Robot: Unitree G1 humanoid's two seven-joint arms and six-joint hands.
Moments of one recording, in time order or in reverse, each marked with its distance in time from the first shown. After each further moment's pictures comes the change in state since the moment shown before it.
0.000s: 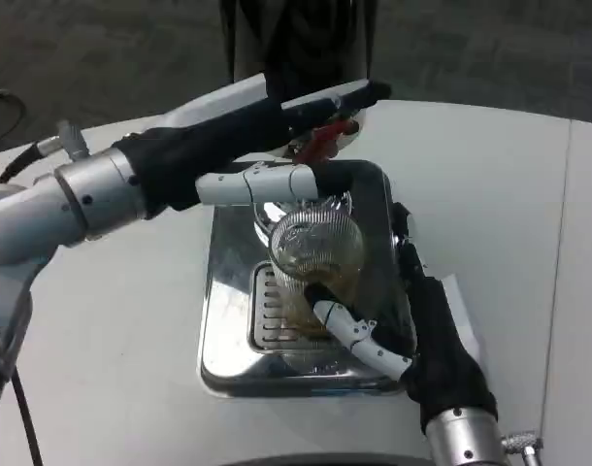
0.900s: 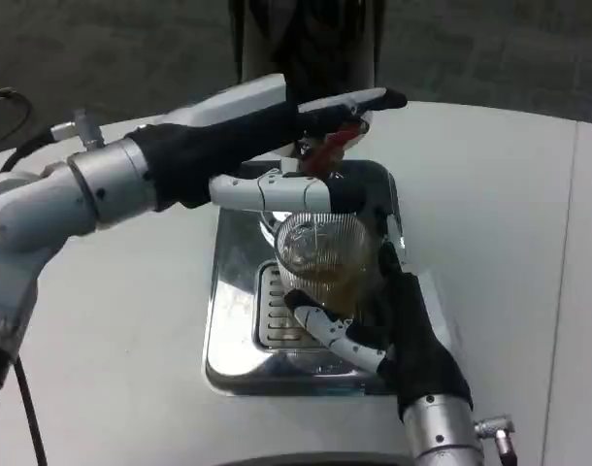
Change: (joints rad) left arm -0.065 0.003 -0.038 0.086 0.081 -0.122 0.013; right arm -0.096 0.019 0.020 0.134 -0.041 0.023 -0.053
